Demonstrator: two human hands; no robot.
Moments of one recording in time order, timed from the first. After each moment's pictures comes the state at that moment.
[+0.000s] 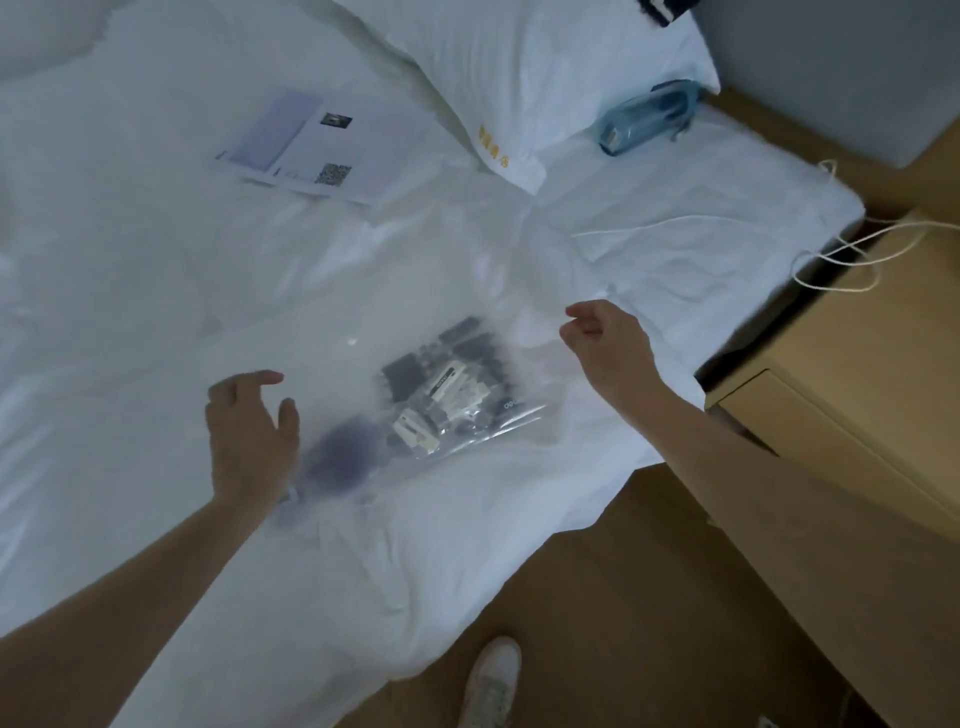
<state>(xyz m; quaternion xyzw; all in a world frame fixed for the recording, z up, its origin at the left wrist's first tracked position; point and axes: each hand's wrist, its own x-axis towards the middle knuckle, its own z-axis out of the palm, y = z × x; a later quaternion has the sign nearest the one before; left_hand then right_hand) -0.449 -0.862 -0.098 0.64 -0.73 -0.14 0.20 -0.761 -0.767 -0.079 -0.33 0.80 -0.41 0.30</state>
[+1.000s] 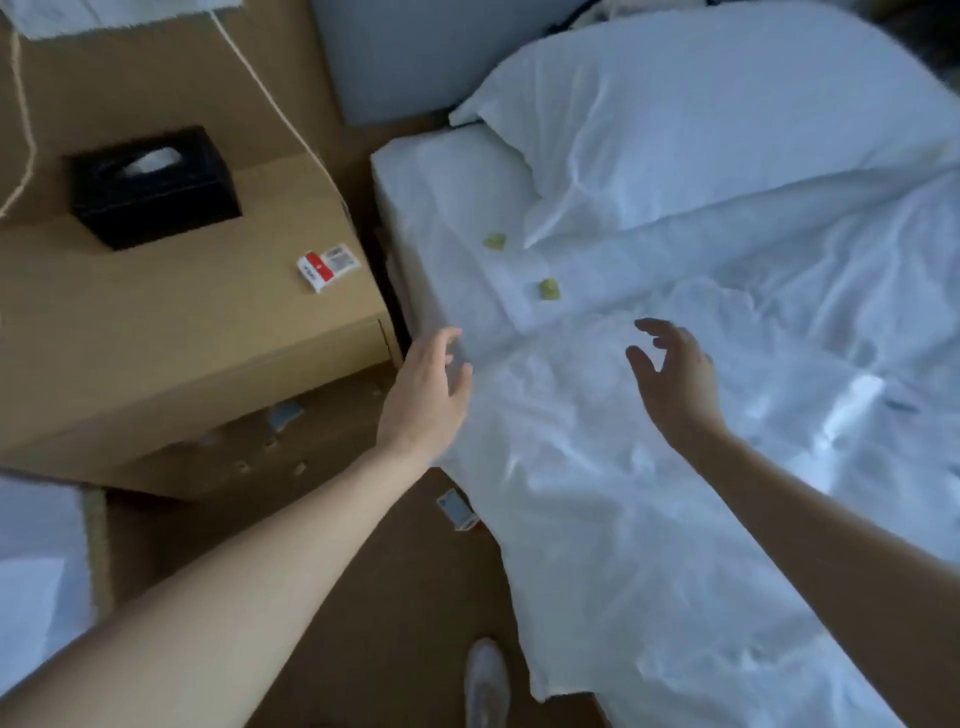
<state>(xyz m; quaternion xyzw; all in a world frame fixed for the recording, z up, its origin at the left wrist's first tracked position) -0.856 -0.212 -0.057 -0.13 -0.91 -0.40 -0.07 -0.809 0.018 -0.048 0.25 0.91 -0.32 -0.06</state>
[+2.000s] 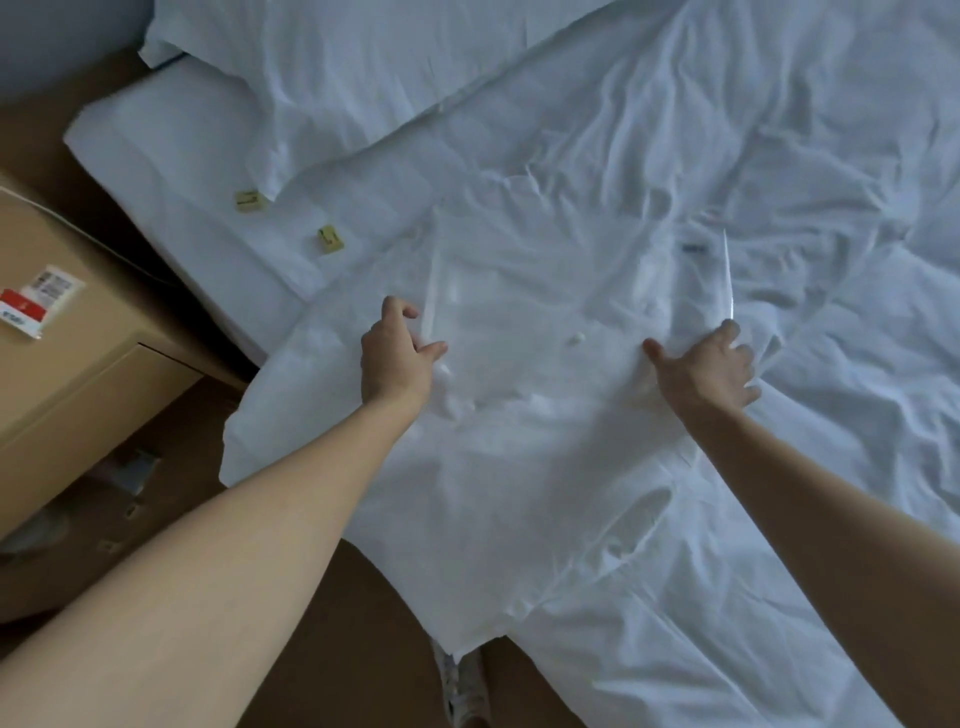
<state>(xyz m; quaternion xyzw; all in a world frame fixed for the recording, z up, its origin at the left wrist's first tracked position) -0.829 -0.018 -0.119 -0.10 -0.91 -0.37 -0.18 -0.670 0.185 -0.111 0.66 0.72 -0.22 0.00</state>
